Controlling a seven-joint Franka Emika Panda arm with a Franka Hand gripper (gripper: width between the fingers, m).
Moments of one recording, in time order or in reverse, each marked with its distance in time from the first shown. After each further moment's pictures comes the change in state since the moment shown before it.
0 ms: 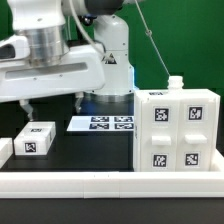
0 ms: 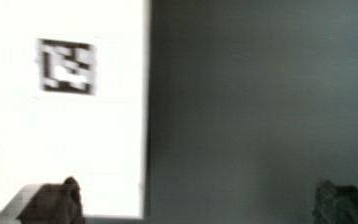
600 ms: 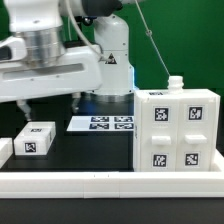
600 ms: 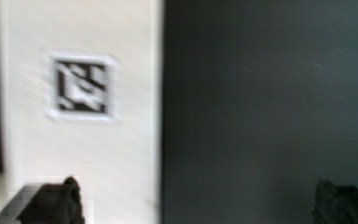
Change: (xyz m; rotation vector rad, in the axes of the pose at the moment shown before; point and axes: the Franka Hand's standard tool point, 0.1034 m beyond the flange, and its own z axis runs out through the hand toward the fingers) arm -0.009 0.015 0.002 0.000 -0.019 0.042
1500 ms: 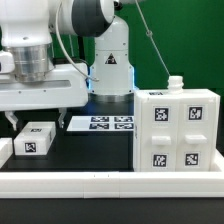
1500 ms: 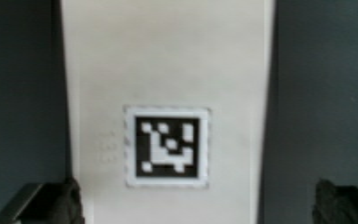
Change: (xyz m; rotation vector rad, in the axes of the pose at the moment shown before) arm -0.008 0.020 0.027 -0.051 0.037 0.025
